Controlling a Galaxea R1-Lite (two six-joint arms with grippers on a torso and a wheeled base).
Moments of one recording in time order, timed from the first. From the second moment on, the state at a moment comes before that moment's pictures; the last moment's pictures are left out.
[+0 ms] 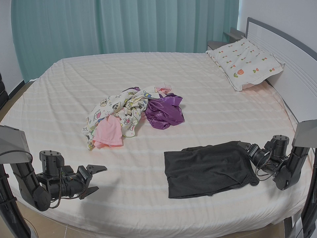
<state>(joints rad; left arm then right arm) -0.11 2.03 -0.22 -1.21 -0.44 -1.08 0.04 2.23 -0.45 -1.41 0.11 0.78</state>
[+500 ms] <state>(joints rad) -0.11 2.03 -0.22 -1.21 -0.44 -1.08 0.09 2.03 -0.21 -1.35 0.19 0.63</state>
